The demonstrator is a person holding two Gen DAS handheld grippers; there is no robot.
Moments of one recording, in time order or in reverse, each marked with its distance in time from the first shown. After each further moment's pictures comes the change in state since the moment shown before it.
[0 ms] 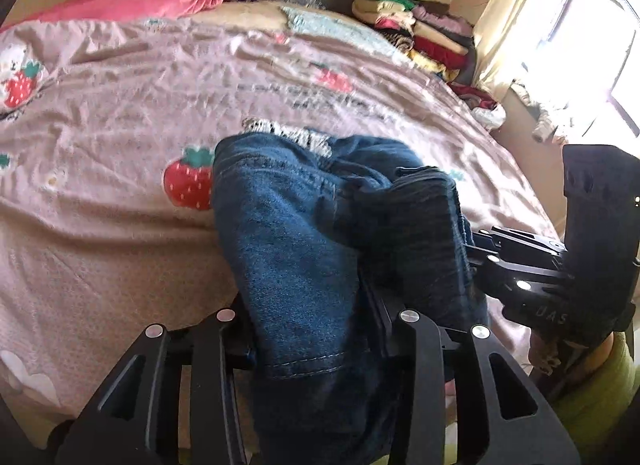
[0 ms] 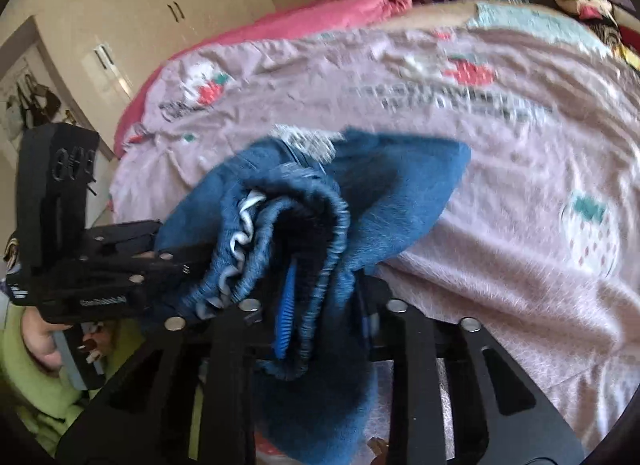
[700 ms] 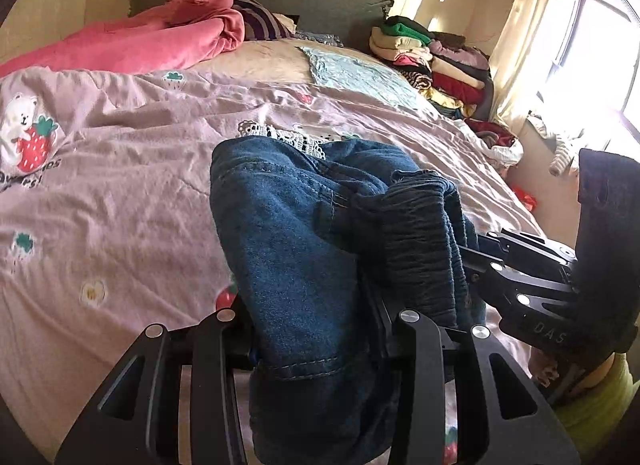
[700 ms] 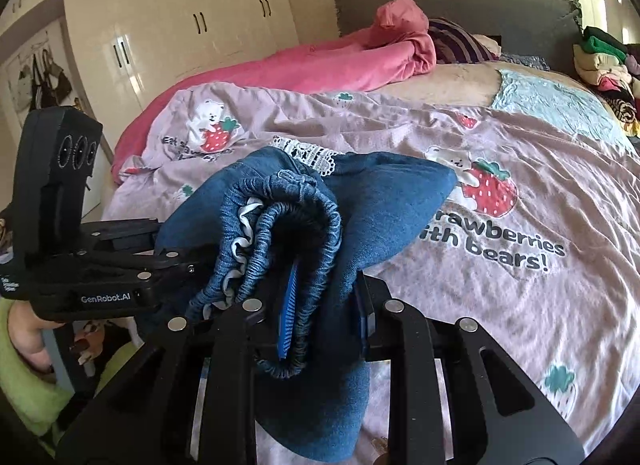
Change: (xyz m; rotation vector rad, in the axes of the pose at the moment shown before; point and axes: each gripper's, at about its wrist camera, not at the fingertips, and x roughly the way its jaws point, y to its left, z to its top) left arm -0.006 0.021 0.085 -0.002 -0.102 0.084; right arm 0.028 0.005 0.092 -0.119 -0.086 -0.049
